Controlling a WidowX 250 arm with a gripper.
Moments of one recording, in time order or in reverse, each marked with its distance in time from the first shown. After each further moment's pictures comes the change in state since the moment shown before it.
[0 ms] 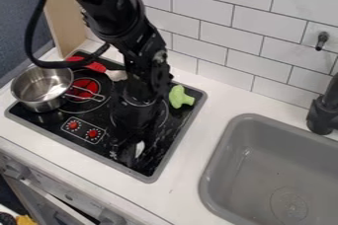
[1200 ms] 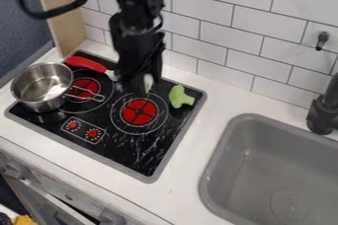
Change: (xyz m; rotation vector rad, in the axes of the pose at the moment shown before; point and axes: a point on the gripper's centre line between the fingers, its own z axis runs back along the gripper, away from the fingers) arm 0.037 -0.069 0.066 -0.166 0.040 -0.024
